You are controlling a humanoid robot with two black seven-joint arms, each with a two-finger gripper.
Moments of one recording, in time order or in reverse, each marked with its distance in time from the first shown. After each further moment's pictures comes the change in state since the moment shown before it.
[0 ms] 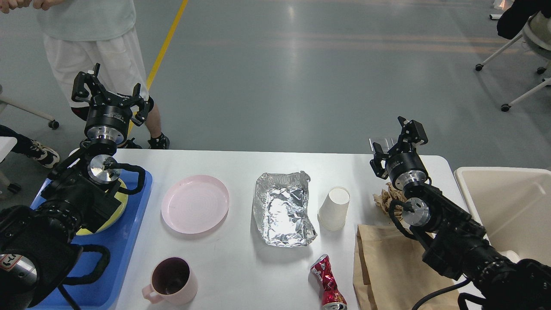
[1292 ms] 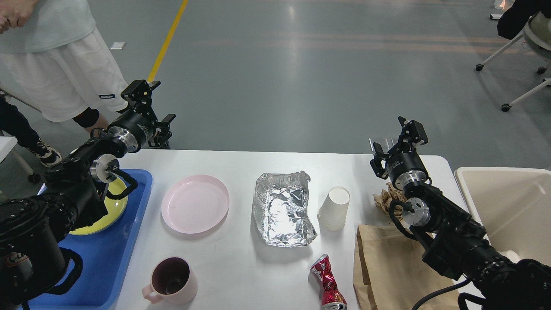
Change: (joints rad) left arm -0.046 0.021 0.600 0.004 0.005 0.024 0.196; right arm 0.000 0.000 0.000 0.000 0.000 0.000 0.000
